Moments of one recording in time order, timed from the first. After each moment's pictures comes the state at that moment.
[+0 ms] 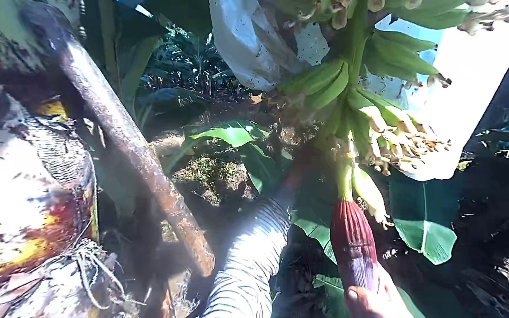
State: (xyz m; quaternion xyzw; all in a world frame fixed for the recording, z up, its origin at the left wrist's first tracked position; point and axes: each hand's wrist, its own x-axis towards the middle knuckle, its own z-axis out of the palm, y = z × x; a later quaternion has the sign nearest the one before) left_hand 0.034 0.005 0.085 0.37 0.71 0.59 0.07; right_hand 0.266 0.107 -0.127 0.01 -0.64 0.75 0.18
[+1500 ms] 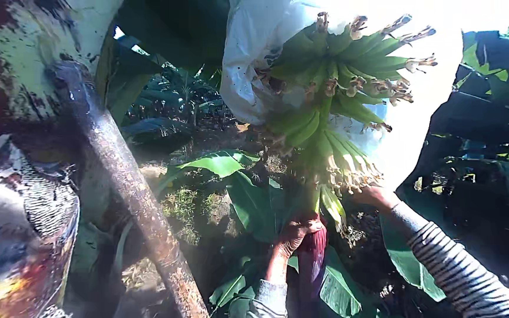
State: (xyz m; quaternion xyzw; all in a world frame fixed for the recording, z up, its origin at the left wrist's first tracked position) left_hand -0.009 -0.009 -0.050 0.38 0.54 0.73 0.20; right_hand 0.072 0.235 0.075 -0.17 -0.98 0.09 0.02
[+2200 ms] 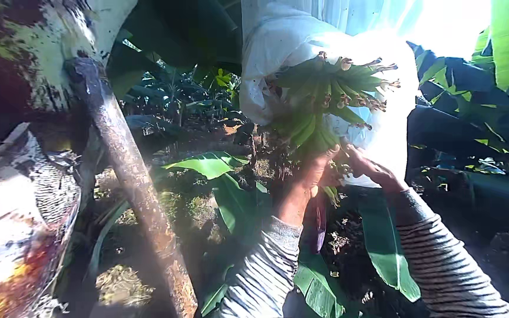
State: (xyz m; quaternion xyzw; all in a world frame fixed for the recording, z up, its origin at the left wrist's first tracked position) left_hand 0.036 0.044 0.147 0.34 0.51 0.75 0.25; right_hand 0.110 0.223 0.170 -0.10 -0.88 0.42 0.22
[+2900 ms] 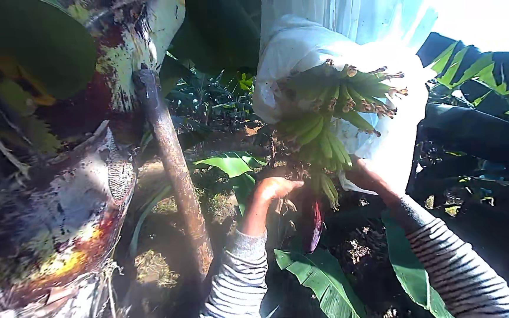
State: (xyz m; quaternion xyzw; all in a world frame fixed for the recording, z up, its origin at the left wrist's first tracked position) left_hand -0.019 -0.085 0.137 0.32 0.89 0.32 0.01; right_hand 0.066 0.196 0.150 -0.13 -0.97 0.14 0.18
